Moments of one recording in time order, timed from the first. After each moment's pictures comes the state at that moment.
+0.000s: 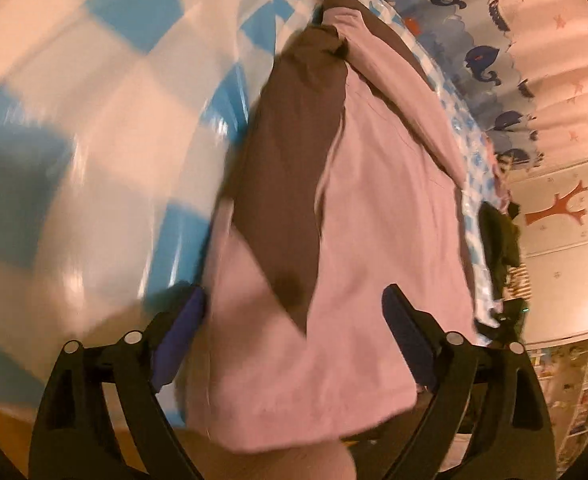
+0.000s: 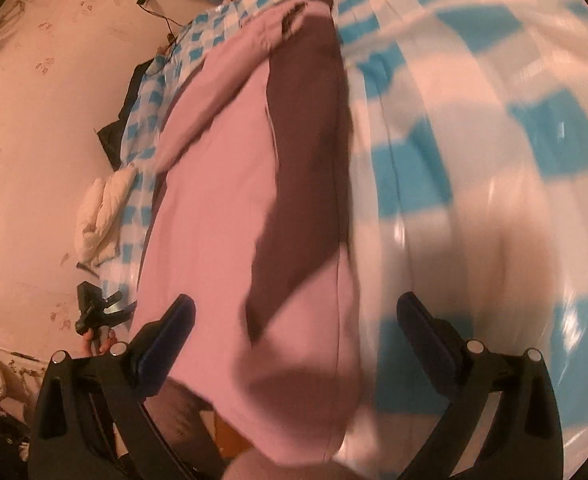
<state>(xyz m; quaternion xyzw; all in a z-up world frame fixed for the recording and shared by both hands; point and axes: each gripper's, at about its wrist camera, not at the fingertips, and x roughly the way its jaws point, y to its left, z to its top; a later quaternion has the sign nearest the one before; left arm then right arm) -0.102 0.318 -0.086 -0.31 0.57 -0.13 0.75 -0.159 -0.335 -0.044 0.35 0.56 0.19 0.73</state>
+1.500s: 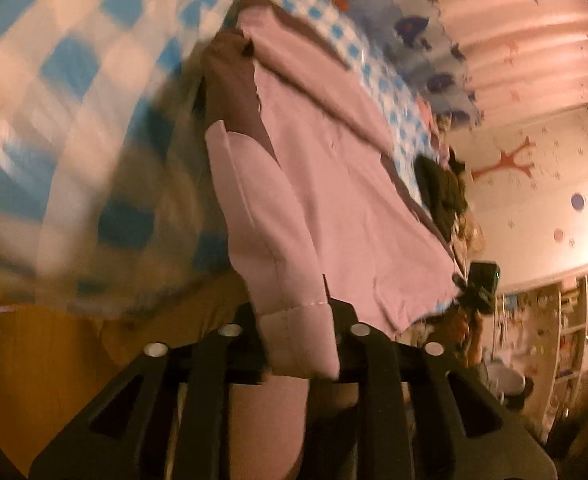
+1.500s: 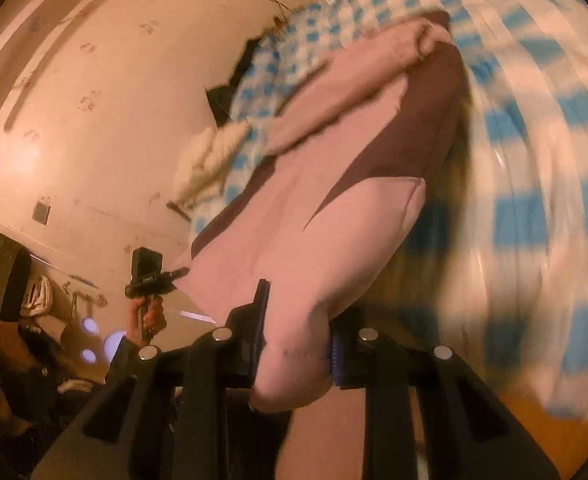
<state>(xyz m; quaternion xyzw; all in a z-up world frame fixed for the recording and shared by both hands) -0.218 0.297 0.001 -0.31 0.58 -0.23 0.72 -0.288 -0.326 0.047 0.35 0.51 0.33 0.71</state>
